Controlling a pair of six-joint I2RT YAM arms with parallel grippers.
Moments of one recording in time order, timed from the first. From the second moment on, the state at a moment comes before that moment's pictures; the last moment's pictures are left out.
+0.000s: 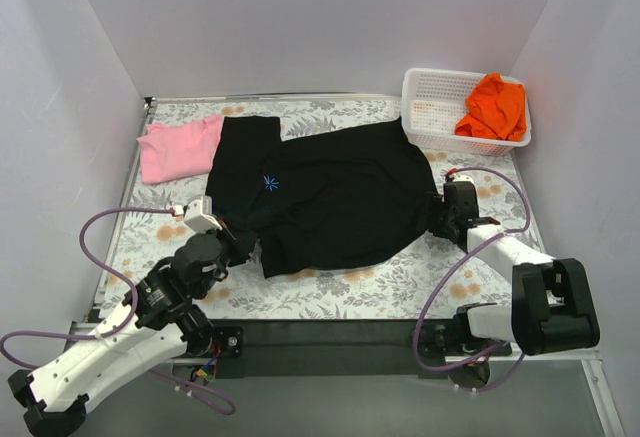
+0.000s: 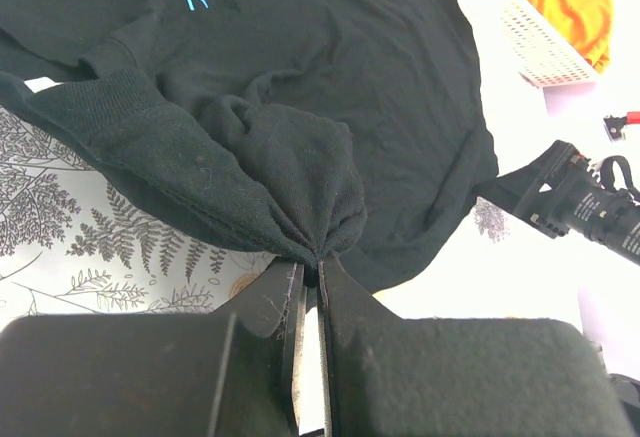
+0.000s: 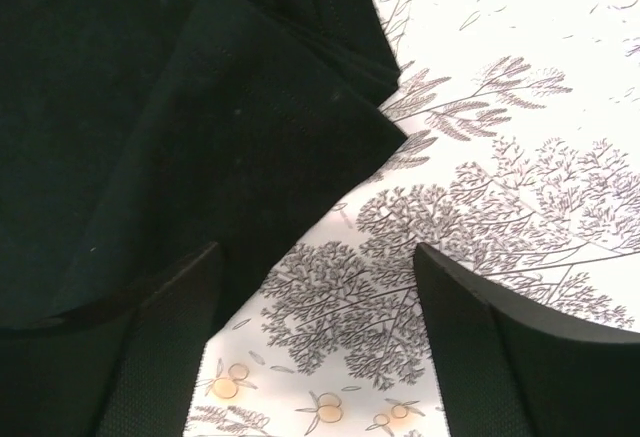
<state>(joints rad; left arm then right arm) -0.86 0.45 0.55 -0.51 -0.48 -0.89 0.17 1.26 0.51 -0.13 0.11 0.31</state>
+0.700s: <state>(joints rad) -0.91 0.45 0.55 -0.55 -0.52 -0.92 0.08 1.41 0.57 0.03 0.06 0.29</state>
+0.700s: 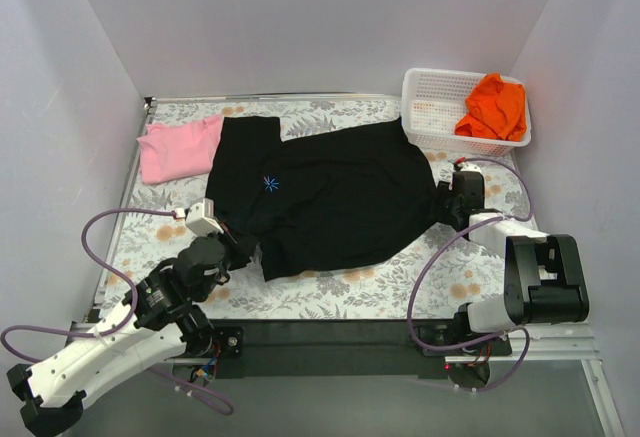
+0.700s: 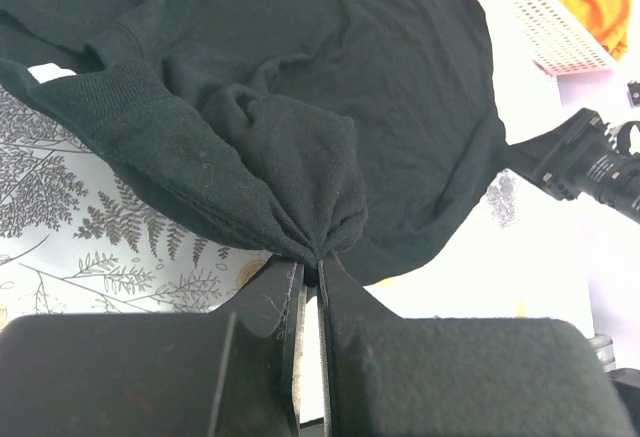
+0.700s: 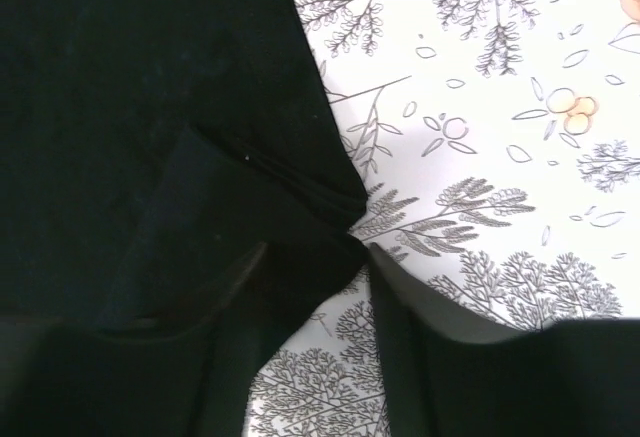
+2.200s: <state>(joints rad) -0.94 0.64 0.49 -0.62 -0.57 -1.13 0.06 0.75 0.55 -0.46 -0.04 0.28</state>
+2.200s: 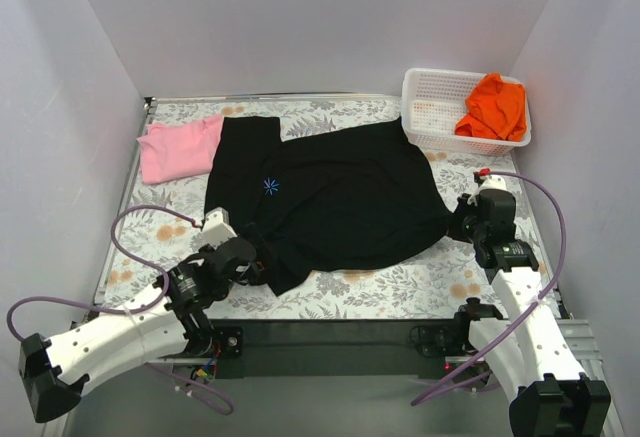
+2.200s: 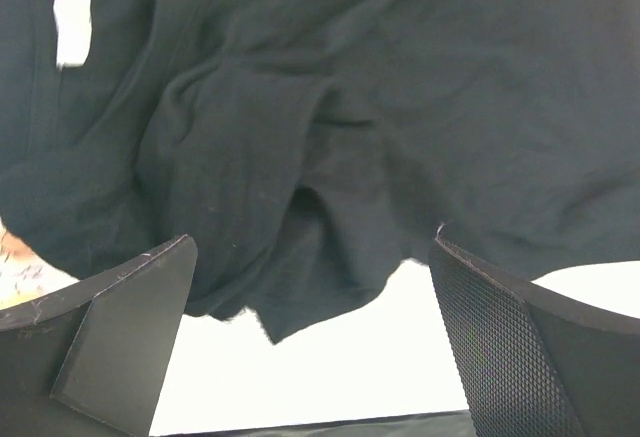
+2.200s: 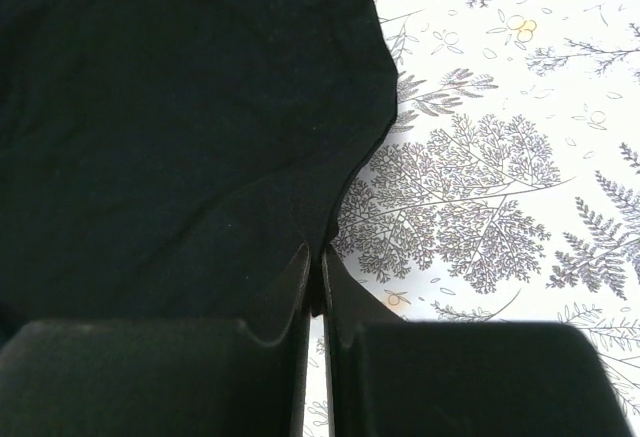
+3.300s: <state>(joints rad) -1.22 1.10 0.62 -0.46 -0.55 -1.03 0.06 0.85 0.54 -0.34 -0.13 0.27</state>
